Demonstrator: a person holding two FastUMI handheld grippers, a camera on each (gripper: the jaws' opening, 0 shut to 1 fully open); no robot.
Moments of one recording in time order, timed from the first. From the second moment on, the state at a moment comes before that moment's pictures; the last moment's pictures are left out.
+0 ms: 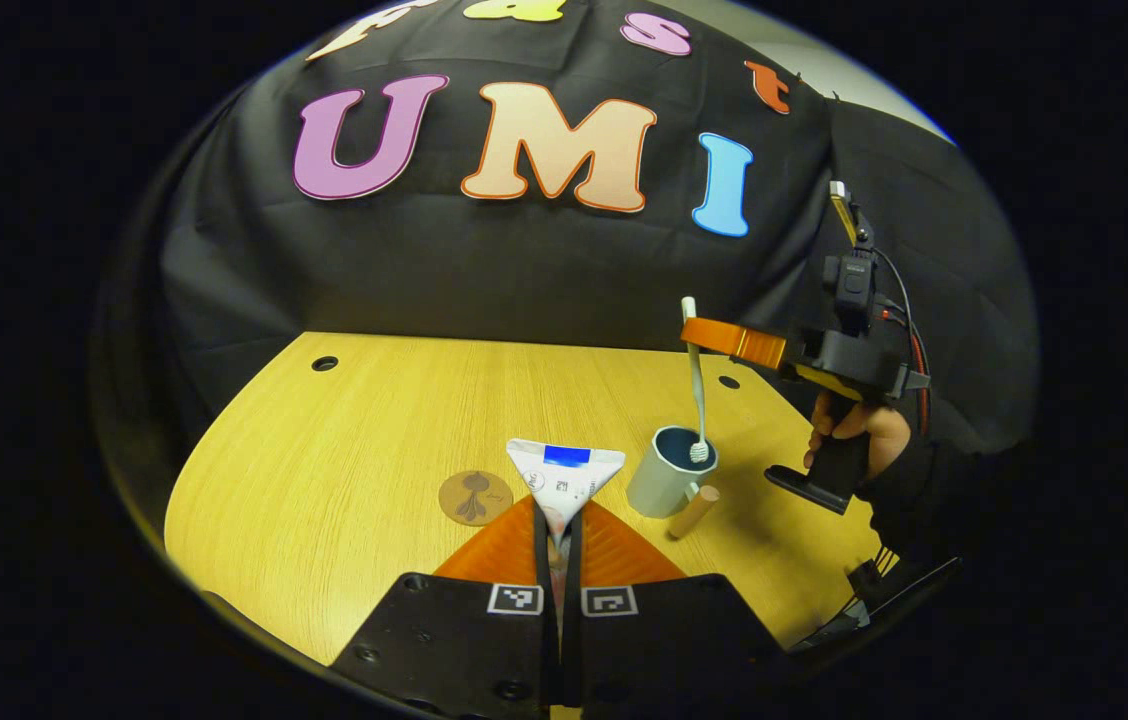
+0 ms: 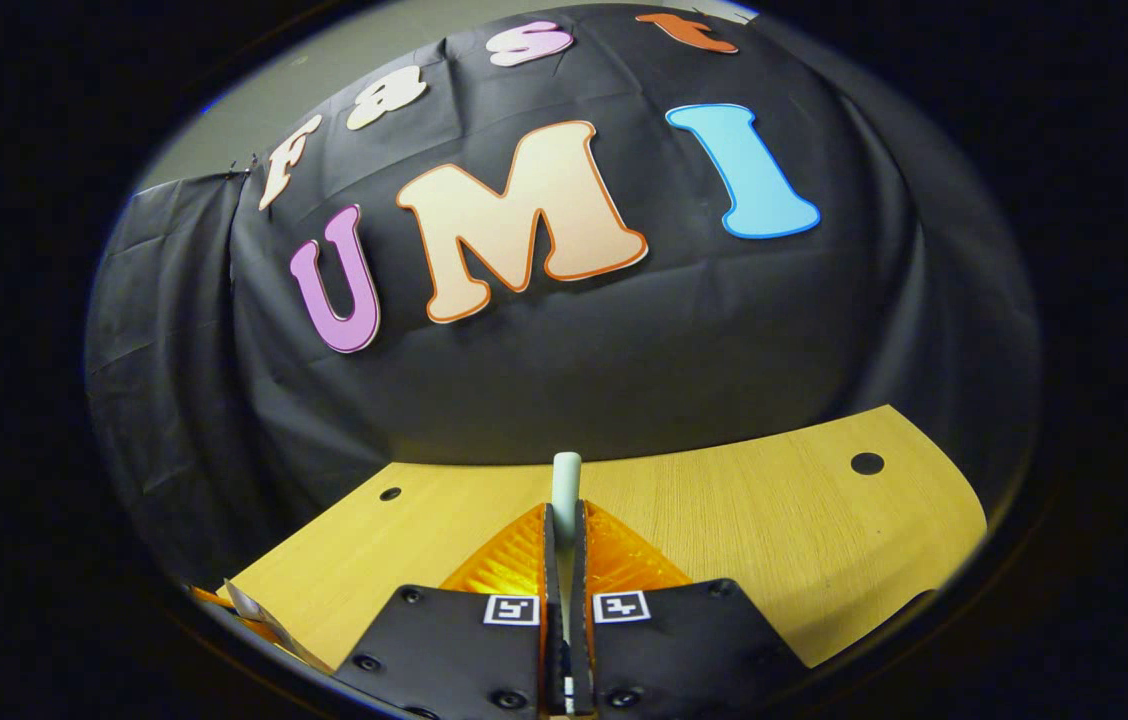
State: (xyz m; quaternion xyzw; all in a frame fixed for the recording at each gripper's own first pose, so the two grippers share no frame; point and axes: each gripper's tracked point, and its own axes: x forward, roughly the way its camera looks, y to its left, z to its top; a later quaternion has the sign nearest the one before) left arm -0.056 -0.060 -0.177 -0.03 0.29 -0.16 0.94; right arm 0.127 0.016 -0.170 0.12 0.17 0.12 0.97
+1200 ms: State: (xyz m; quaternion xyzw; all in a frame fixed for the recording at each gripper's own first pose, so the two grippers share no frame) left arm 0.018 -0.143 -0.112 -0.04 0.20 -0.24 0.95; right arm -0.015 -0.049 -0.248 0.08 0.30 0.09 0.95
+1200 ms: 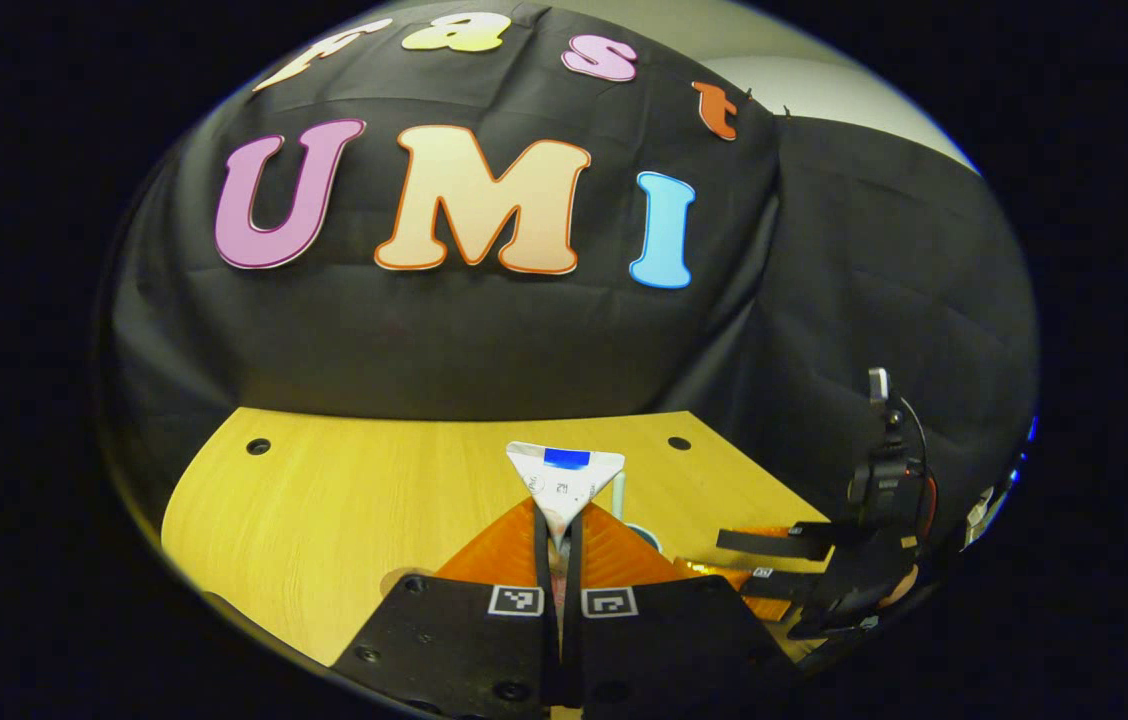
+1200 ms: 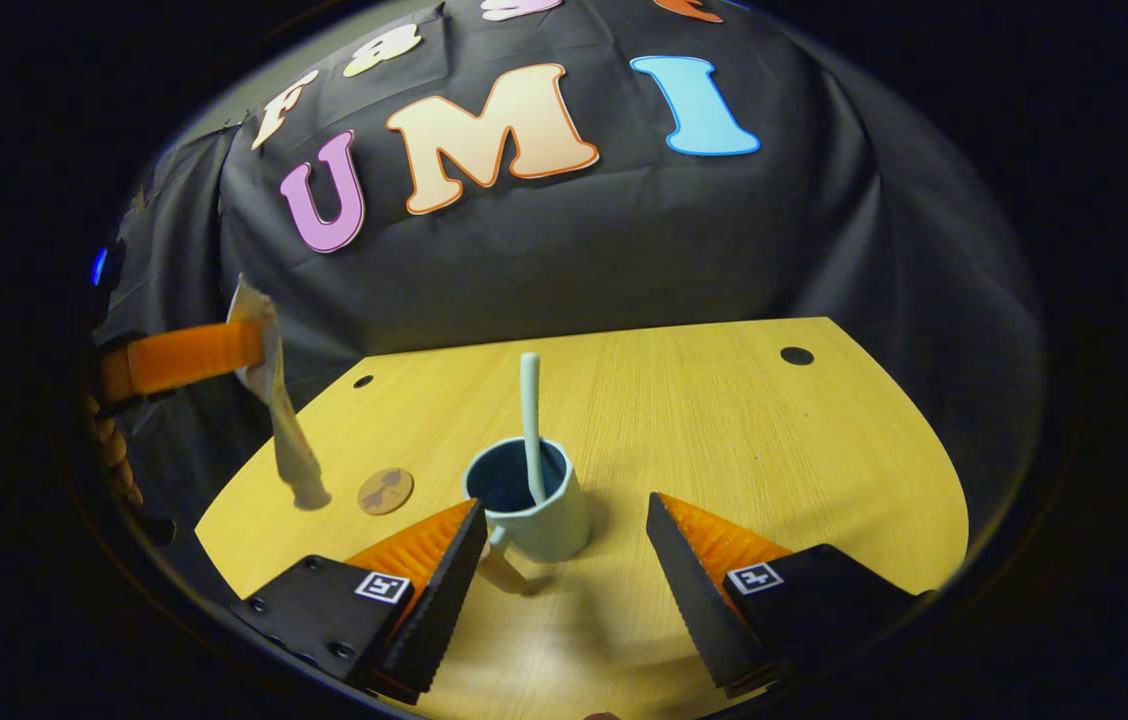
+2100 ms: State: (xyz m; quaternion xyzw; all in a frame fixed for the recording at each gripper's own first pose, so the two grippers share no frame) left arm 0.060 -0.234 -0.160 -0.08 0.22 -0.25 0.94; right arm -0.062 -0.095 -0.251 0.08 0.32 0.06 0.94
